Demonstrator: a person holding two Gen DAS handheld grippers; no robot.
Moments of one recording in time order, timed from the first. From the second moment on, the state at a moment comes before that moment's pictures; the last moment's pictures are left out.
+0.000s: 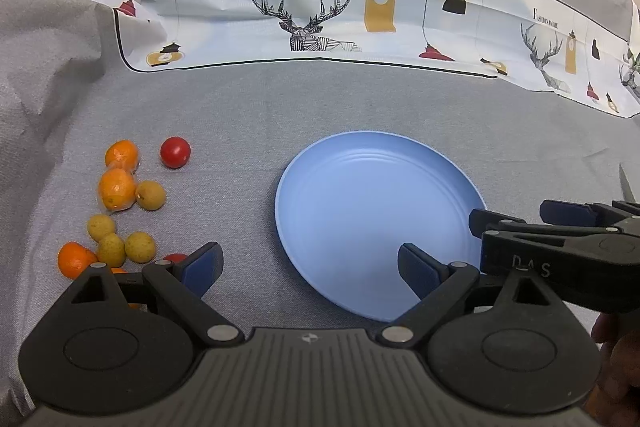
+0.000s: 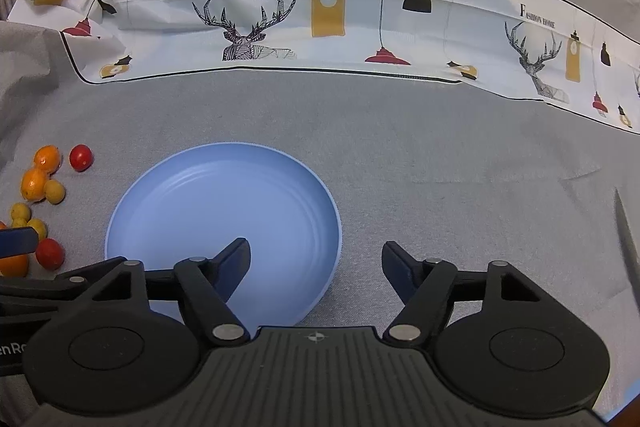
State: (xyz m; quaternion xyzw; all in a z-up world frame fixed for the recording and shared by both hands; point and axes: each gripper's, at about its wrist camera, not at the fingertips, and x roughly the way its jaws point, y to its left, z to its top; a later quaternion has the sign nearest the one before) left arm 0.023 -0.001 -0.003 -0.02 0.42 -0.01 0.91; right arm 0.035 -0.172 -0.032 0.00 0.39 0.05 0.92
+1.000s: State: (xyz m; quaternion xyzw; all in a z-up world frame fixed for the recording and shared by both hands) left arm 0.037 0.124 0.063 -0.04 0.39 -0.03 0.92; right arm 0.012 -0.071 0.005 0.04 0.29 0.25 0.92
